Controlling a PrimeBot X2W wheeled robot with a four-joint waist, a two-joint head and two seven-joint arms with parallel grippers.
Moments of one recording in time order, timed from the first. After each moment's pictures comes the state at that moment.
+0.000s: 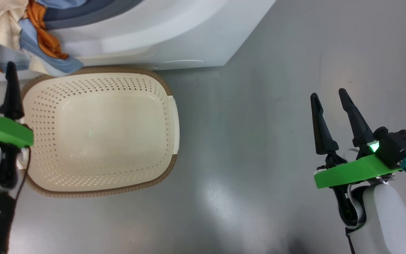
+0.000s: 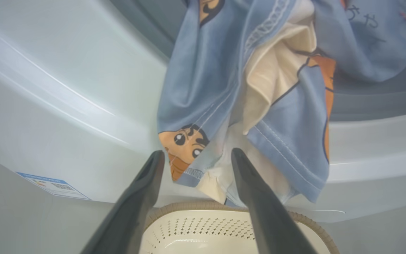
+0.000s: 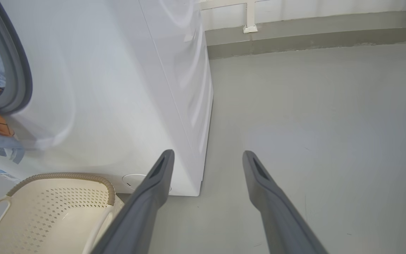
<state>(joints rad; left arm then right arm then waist) -0.71 0.35 -0.18 0.62 -0.63 -0.13 -0.26 -0.35 -0.06 0.00 0.16 0.24 0.13 -0.26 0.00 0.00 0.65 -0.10</state>
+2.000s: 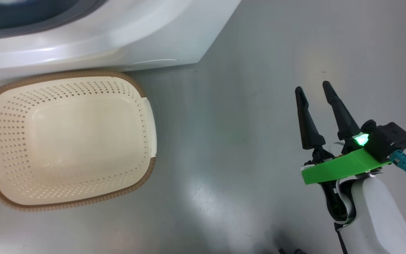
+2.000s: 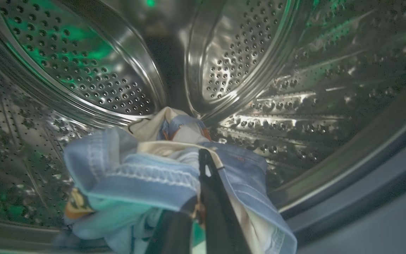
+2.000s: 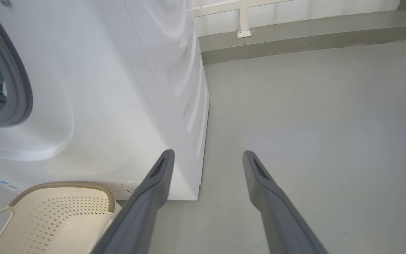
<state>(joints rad) -1.35 0.51 -0.77 0.81 -0.91 -0.13 -0.25 -0.39 -0.06 0.07 0.16 0.30 0.13 -0.26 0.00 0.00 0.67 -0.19</state>
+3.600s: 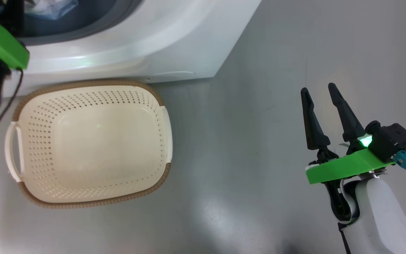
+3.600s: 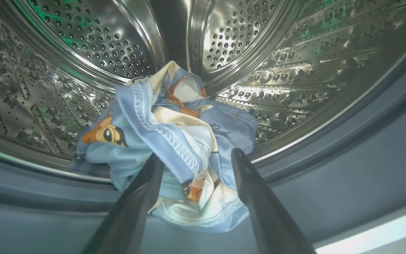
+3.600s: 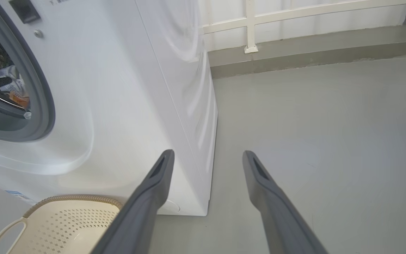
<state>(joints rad) -1.28 0.44 -0.86 0.91 -1.02 -0.13 -0.26 -0.39 -0.06 0.04 0.17 0.30 0.13 -0.26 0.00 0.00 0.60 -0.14</state>
